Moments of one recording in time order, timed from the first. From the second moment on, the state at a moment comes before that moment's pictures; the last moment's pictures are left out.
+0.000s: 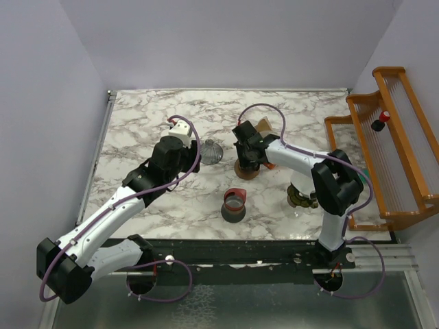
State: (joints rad) left arm -0.63 1.02 0.88 -0.33 -0.23 -0.27; right arm 0.67 1.89 1.32 -0.46 0.16 0.38
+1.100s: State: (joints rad) left arm -0.48 1.02 0.98 -0.25 0.31 -0.56; right arm 0.74 1.45 1.44 -0.50 0.04 0.40
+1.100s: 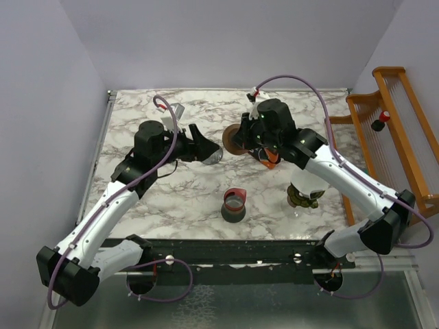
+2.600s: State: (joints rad) left arm -0.42 1.04 0.86 0.01 0.62 -0.90; right arm 0.88 1.38 1.43 -0.50 0.02 0.42
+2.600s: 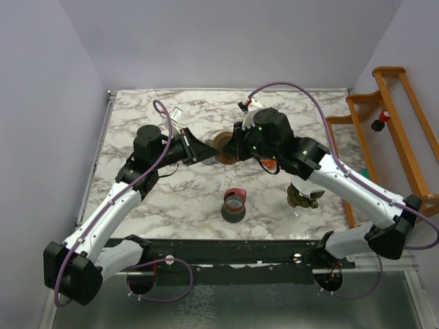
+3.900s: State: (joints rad) left arm -0.35 0.99 0.59 0.21 0.75 -1.22; right arm 1.04 0.98 1.04 -0.36 -0.12 -0.22
